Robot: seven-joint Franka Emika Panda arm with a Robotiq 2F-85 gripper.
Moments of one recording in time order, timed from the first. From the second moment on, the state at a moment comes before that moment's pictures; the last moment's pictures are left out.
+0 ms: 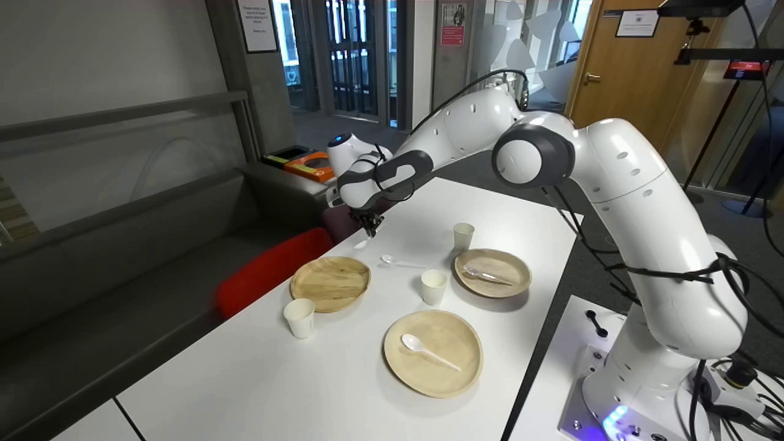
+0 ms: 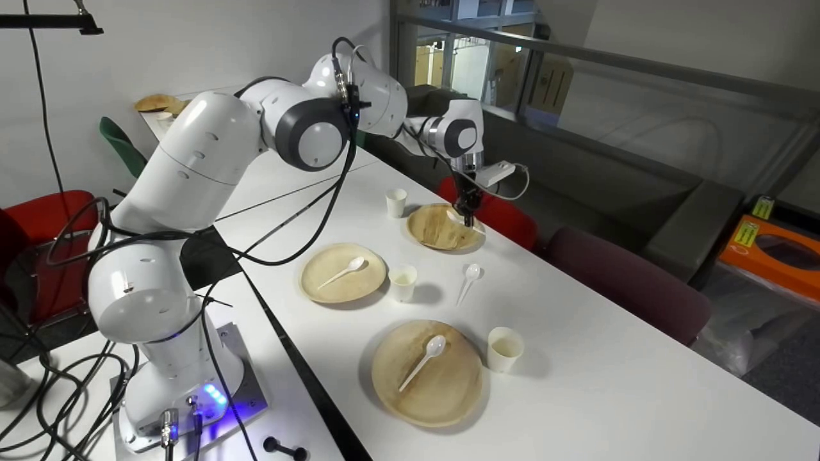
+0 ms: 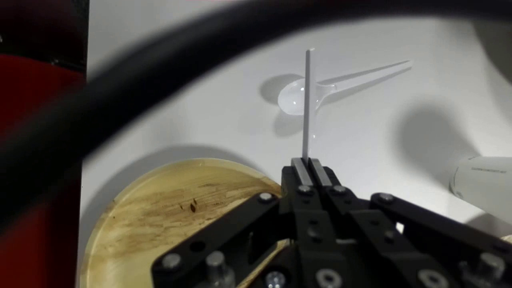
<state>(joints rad) -0.01 0.76 0.05 -1.34 -0.35 2.06 -1.54</state>
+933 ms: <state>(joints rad) -0.01 0.78 0.07 -1.34 -0.35 2.09 -1.91</state>
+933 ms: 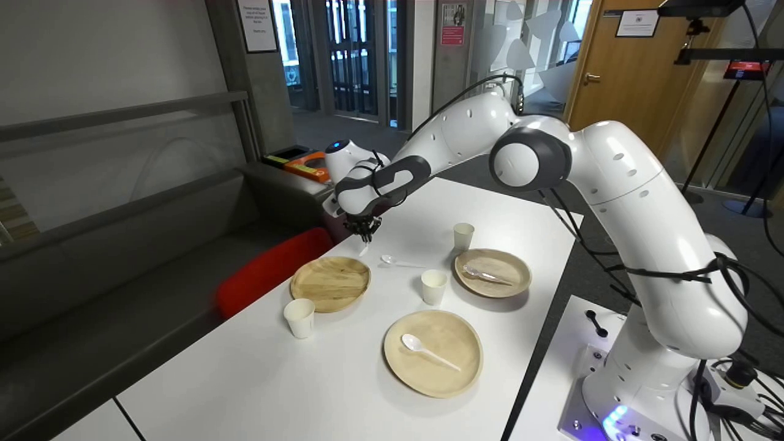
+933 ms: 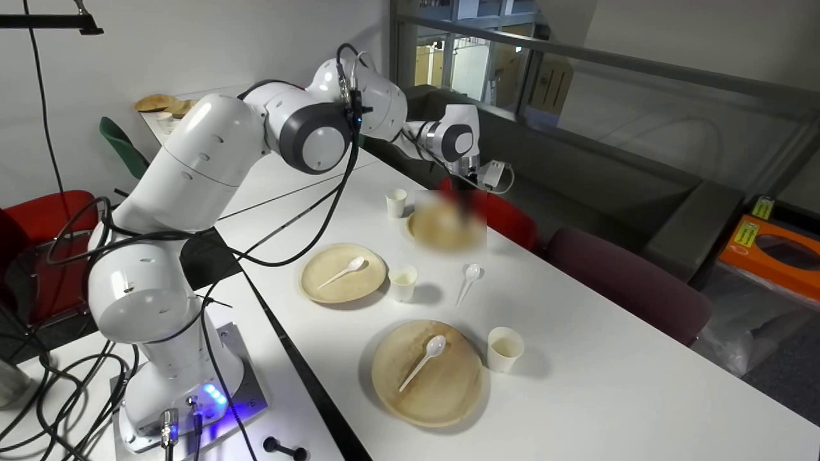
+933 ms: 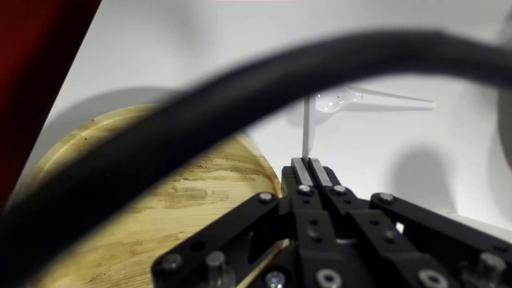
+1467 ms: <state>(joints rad) -0.01 0.78 0.07 -1.34 -0.35 2.09 -1.92</state>
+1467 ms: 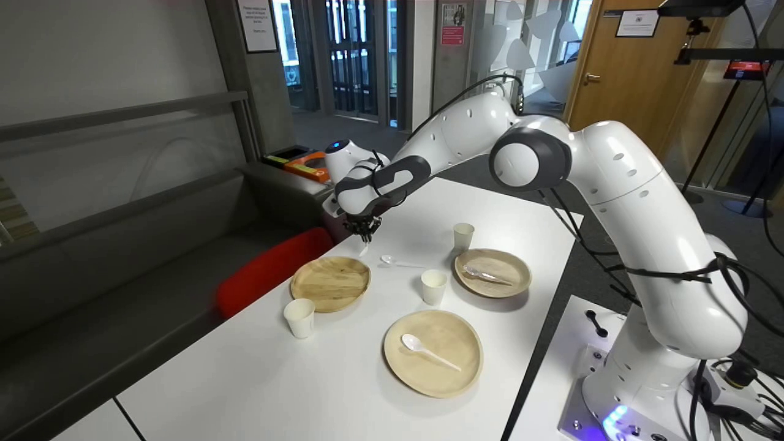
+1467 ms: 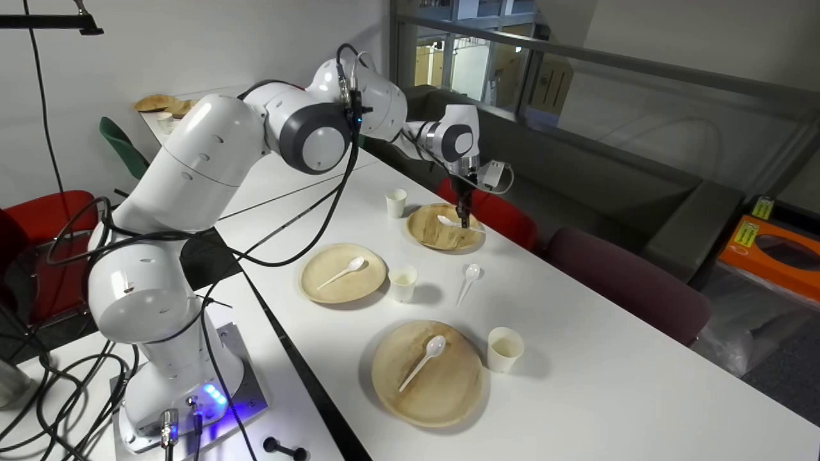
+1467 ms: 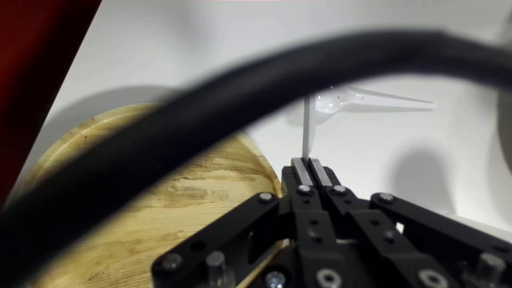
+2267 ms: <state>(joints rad) -0.01 0.78 0.07 -1.34 -0.35 2.09 -1.92</state>
